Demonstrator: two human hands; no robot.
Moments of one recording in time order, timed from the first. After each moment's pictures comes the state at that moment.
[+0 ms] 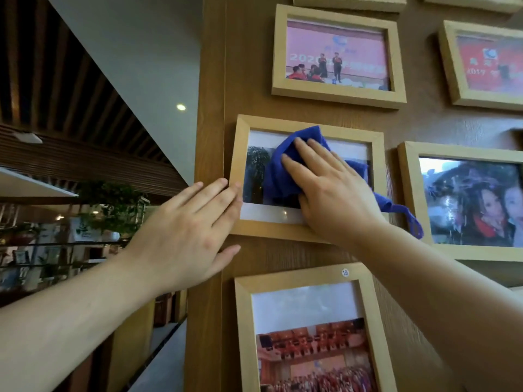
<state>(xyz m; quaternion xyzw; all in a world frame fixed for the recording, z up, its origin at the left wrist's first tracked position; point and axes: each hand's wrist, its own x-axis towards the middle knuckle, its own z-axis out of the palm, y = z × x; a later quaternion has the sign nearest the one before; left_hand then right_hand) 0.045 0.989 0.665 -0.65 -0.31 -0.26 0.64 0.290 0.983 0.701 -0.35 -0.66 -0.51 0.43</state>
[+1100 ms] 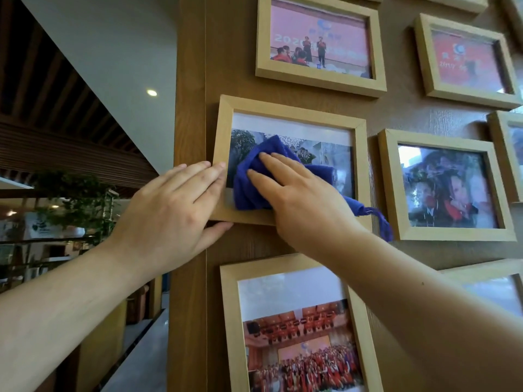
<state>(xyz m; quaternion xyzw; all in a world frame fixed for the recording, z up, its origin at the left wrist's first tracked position) 0.050 1.002 0.668 -0.67 -0.29 -0.33 0.60 0.264 0.974 0.674 -0.37 -0.69 -0.50 0.37</state>
